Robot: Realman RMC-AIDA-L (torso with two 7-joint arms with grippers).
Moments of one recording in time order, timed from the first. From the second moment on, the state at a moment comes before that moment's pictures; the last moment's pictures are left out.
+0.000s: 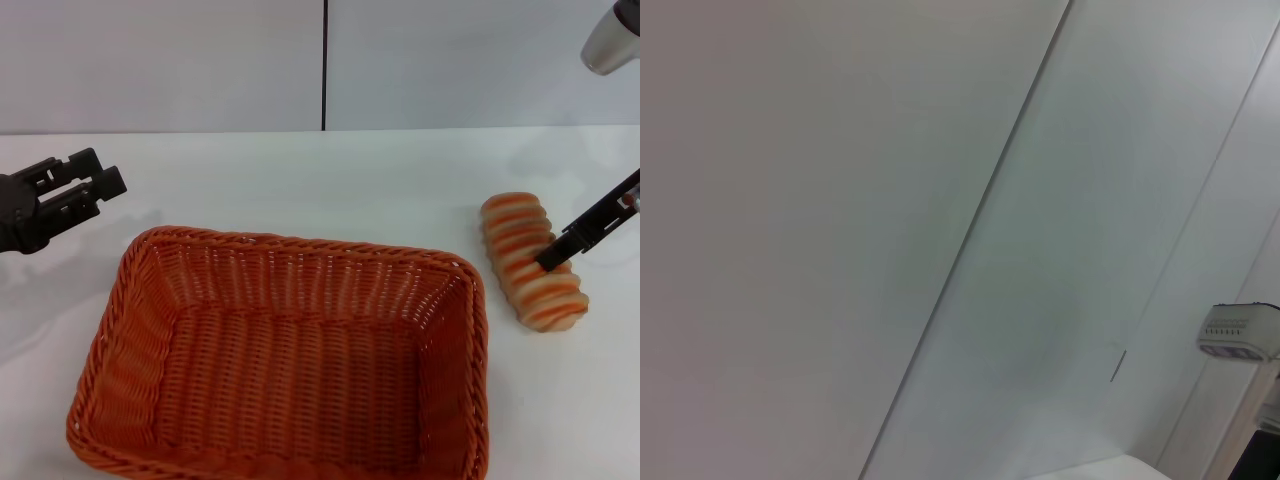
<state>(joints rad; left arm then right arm) -0.31 -2.05 0.41 0.71 1.85 1.77 -1.48 0.94 1.96 -0.89 -0.65 -2.78 -1.53 2.27</state>
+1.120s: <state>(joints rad) -0.31 -2.05 0.41 0.71 1.85 1.78 -1.48 0.93 1.97 -0.88 -0.65 -2.78 -1.52 2.26</state>
